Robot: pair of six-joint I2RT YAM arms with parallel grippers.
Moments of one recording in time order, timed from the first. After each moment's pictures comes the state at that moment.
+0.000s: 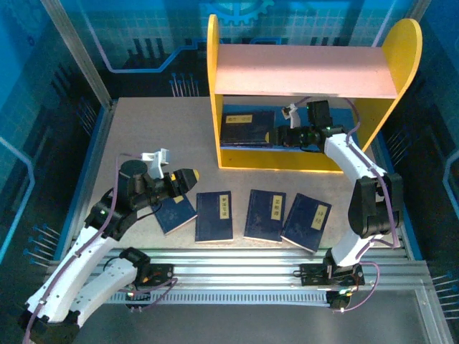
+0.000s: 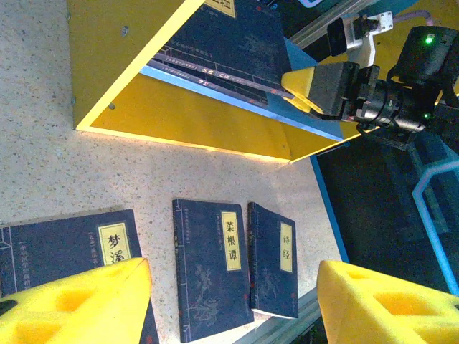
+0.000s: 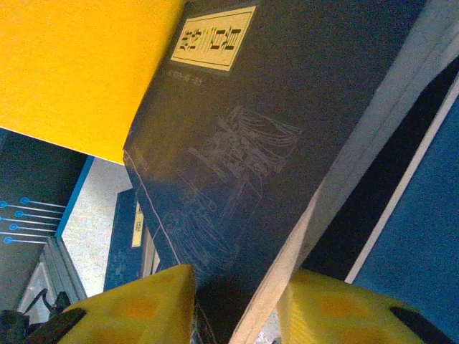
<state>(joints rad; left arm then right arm) -0.41 0.72 0.80 -0.50 0.32 -0.76 0.15 1.68 1.32 -0.46 -0.75 0.20</state>
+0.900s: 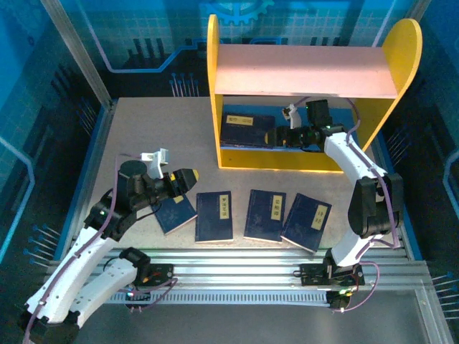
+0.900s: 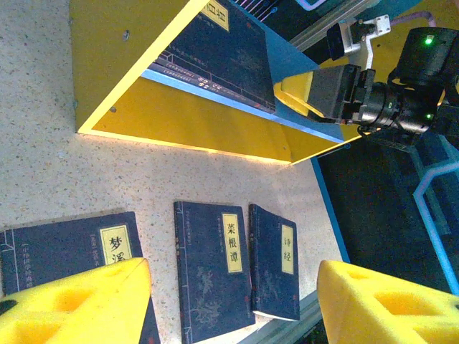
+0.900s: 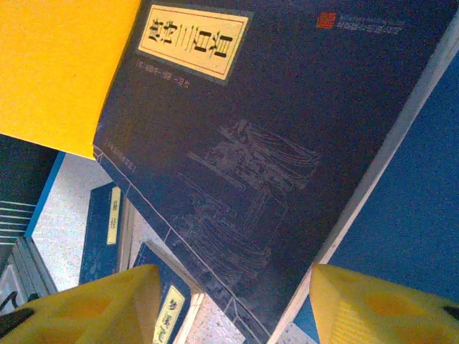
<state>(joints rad) -0.41 0.71 0.80 -0.50 0.31 -0.76 0.15 1.68 1.34 -0.52 -0.68 0.16</state>
